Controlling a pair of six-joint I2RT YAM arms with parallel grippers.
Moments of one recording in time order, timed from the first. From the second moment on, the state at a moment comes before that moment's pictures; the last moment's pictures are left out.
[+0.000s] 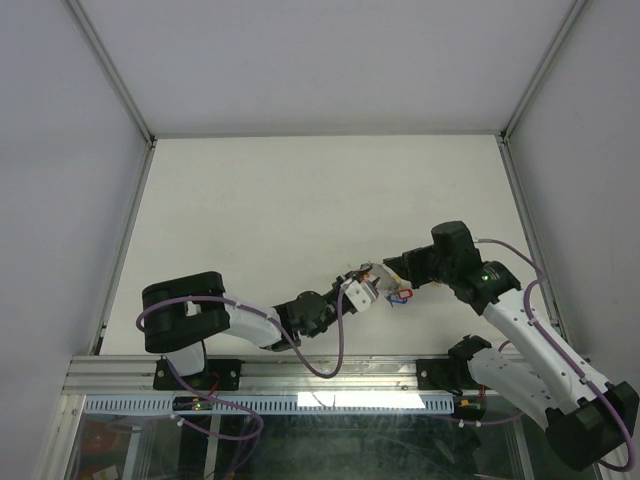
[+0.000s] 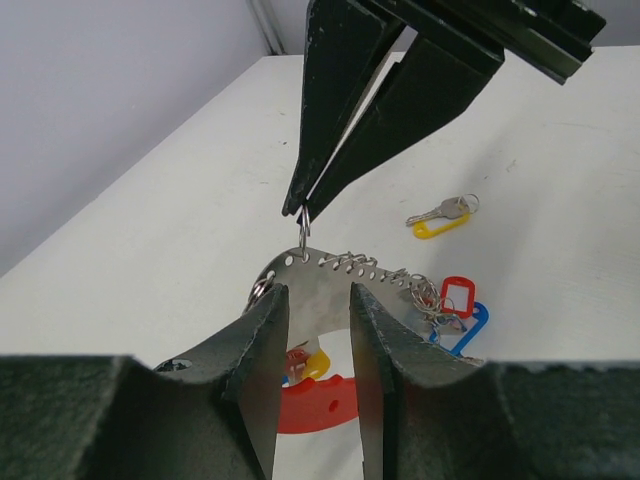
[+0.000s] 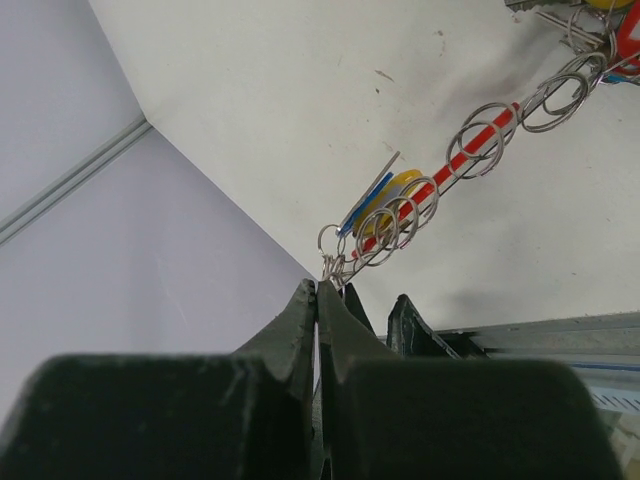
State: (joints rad) left arm -1.31 1.70 0.56 1.23 -0.38 0.34; right arm 0.48 0.83 0.71 -0.69 -0.10 1.74
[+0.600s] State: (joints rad) left arm -1.31 1.76 0.57 1.26 -0.42 0.38; right arm 0.48 0.82 0.69 -0.69 -0.14 1.74
